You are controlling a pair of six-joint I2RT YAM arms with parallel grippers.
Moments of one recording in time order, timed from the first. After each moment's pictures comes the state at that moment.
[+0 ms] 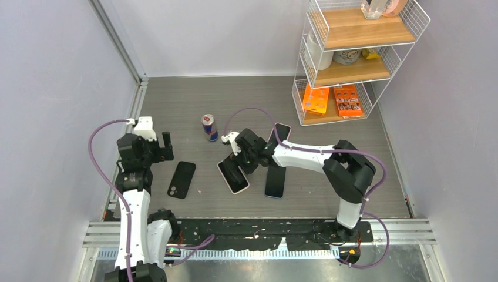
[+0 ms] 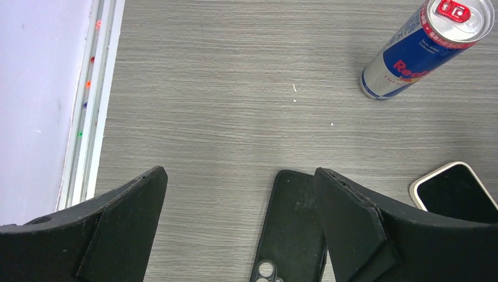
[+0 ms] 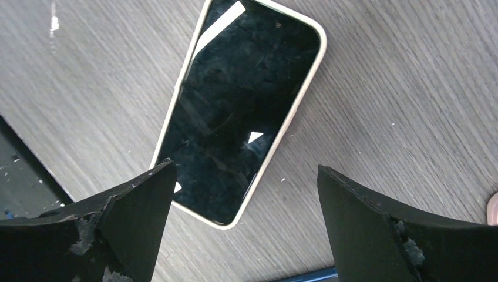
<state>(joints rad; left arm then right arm) 0.24 0.72 0.66 -0.42 0.16 0.11 0.94 1.80 1.18 -0.30 -0.15 0.11</state>
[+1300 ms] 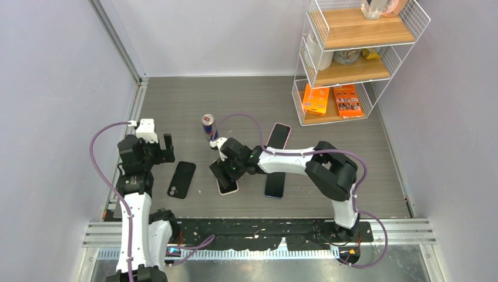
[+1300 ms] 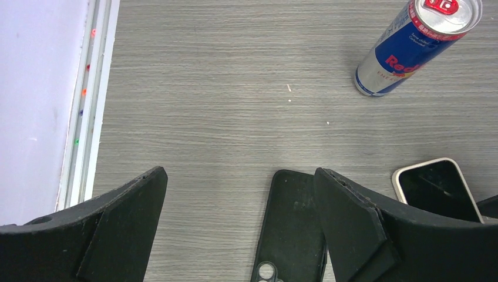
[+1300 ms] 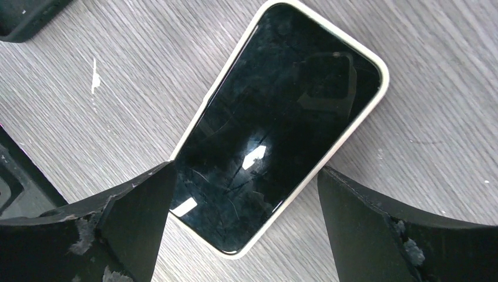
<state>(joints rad) 0.24 0.69 0.62 -0.40 0.18 0.13 1.04 1.94 1.25 -0.21 -0.09 0.26</state>
